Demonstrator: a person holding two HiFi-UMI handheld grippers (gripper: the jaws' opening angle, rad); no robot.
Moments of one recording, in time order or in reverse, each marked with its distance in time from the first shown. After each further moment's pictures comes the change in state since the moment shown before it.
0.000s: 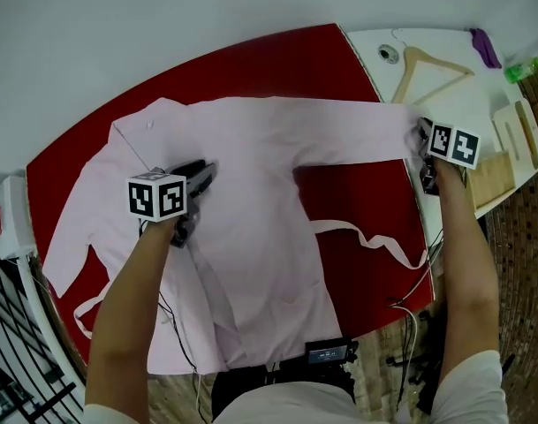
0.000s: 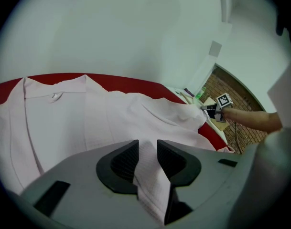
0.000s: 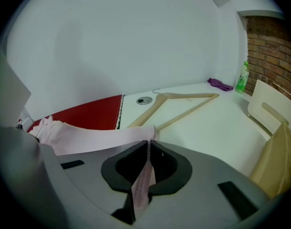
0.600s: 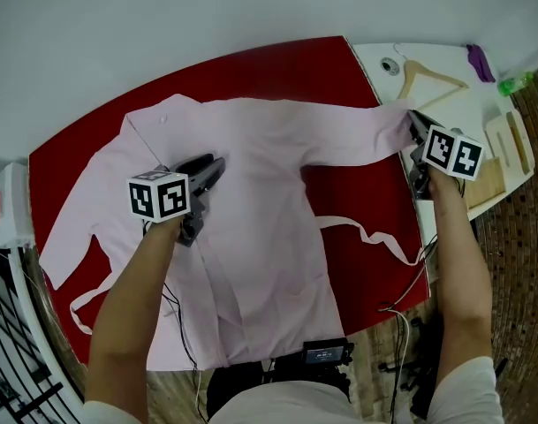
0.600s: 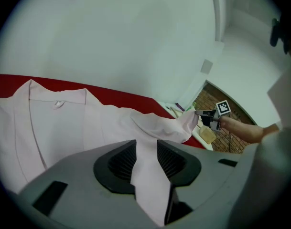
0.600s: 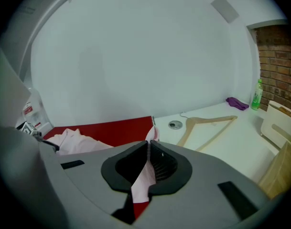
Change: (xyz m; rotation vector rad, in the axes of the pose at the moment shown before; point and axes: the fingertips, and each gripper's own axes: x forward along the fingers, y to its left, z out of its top) left arm -0.032 -0.025 0.021 -0.048 -0.158 -0.113; right arm -0.065 0.097 0.057 -0.060 -0.177 0.169
